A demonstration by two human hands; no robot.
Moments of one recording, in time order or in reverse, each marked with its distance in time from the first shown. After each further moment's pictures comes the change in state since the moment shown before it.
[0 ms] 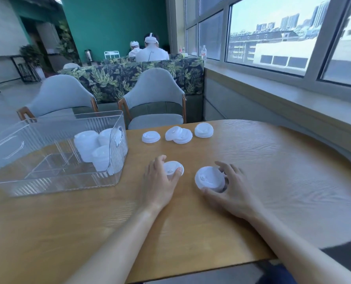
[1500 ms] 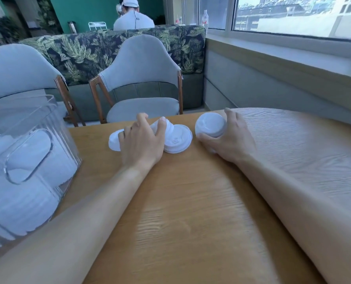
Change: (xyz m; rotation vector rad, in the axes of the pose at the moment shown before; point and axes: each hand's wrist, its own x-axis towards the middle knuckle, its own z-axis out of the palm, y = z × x) left_hand 0.221 -0.030 0.102 0.156 0.096 -0.089; right_hand 0.259 0.067 0.056 -0.113 0.121 0.121
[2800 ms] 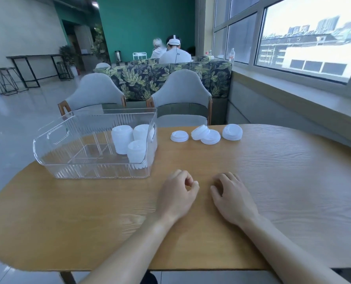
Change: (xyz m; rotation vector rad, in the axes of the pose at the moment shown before) left_hand -0.242 -0.030 -0.164 -0.236 -0.117 0.135; right_hand -0.273 -0.095 -0.043 -0.107 -0.138 -0.224
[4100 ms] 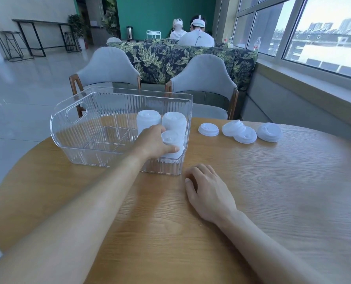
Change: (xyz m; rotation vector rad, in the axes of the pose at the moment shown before) left_hand 0.121 -0.104 -0.136 0.148 -0.228 -0.293; right_hand 0.043 -0.122 0.086 0.039 -0.057 -0.307
